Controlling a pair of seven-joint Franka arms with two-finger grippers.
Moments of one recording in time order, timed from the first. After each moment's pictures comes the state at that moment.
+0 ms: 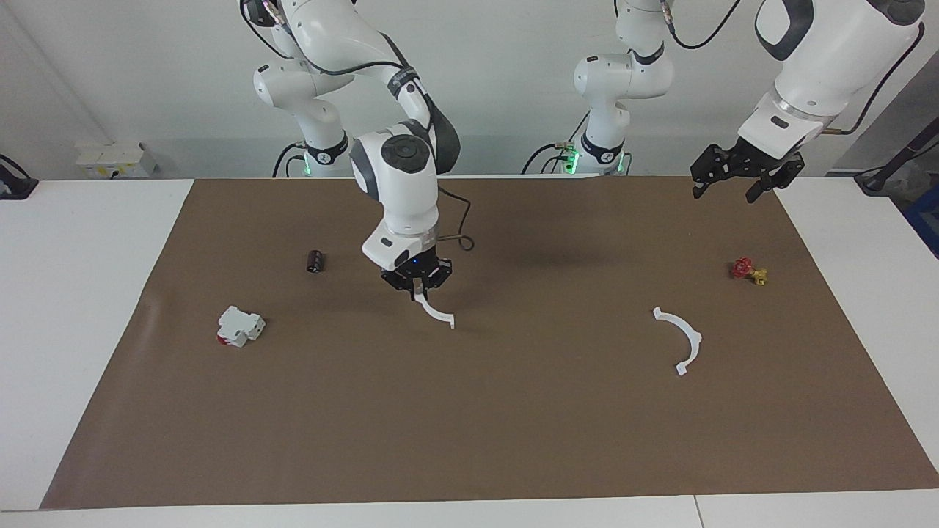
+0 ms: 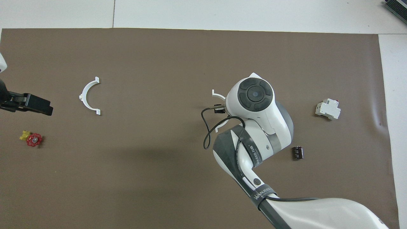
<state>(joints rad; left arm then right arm) -0.08 0.00 0.04 -1.57 -0.03 1.50 0.12 0.56 0.32 -0.07 -1.79 -0.03 2.19 0.46</state>
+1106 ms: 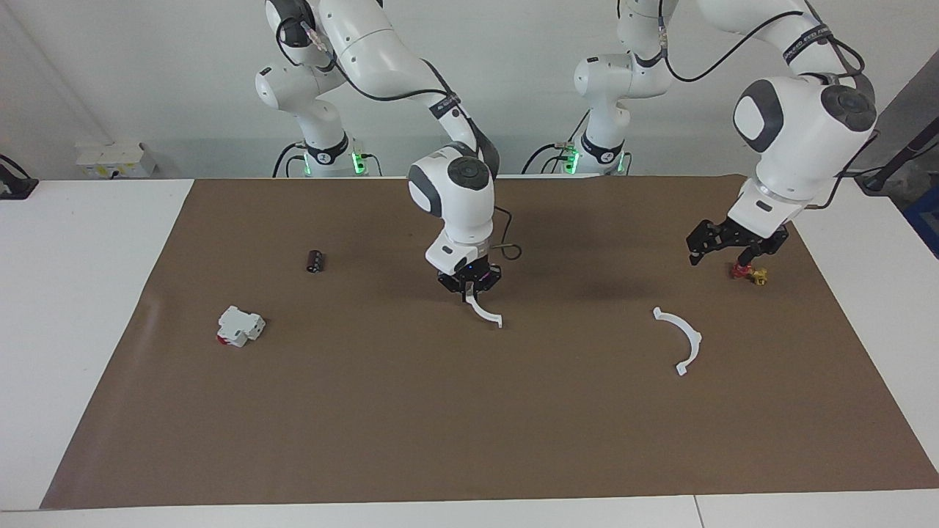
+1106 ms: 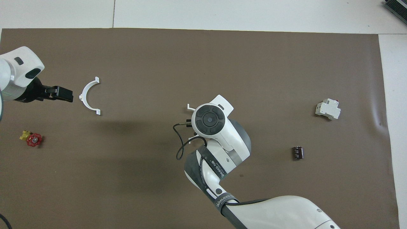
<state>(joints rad) -0.03 0.12 0.04 -1.81 -0.03 1.95 0.12 0.69 0.45 -0.07 -1.80 -0.02 2.32 0.64</state>
